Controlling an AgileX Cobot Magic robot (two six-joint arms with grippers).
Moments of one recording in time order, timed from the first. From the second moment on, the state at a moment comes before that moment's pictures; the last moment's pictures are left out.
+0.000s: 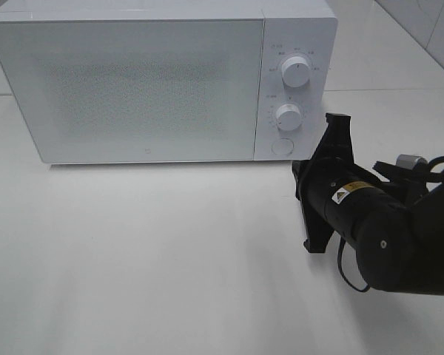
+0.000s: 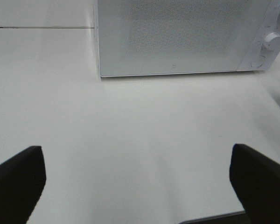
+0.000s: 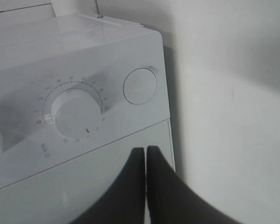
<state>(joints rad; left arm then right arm) -0.03 0.00 -0.52 -0.22 1.07 0.09 0.73 1.86 -0.52 0.69 -0.98 1.49</state>
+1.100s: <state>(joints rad) -0.03 0.00 -0.52 -0.22 1.07 0.09 0.53 2.10 -0.82 0.52 -0.83 1.49</state>
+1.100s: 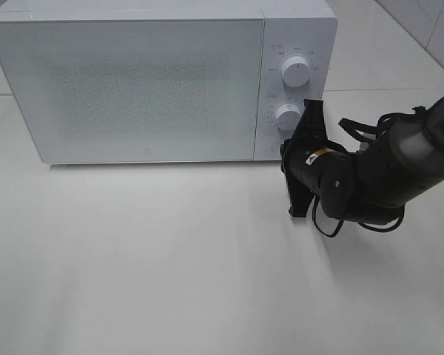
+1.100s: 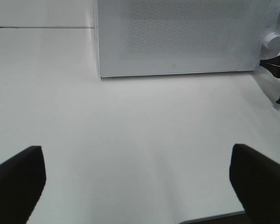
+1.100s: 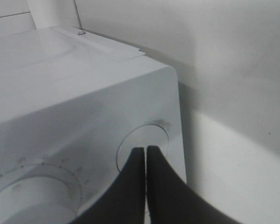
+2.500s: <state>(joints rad) -0.03 0.00 -0.52 -0.22 1.07 0.09 0.54 2.16 -0.88 0.55 -0.92 1.44</state>
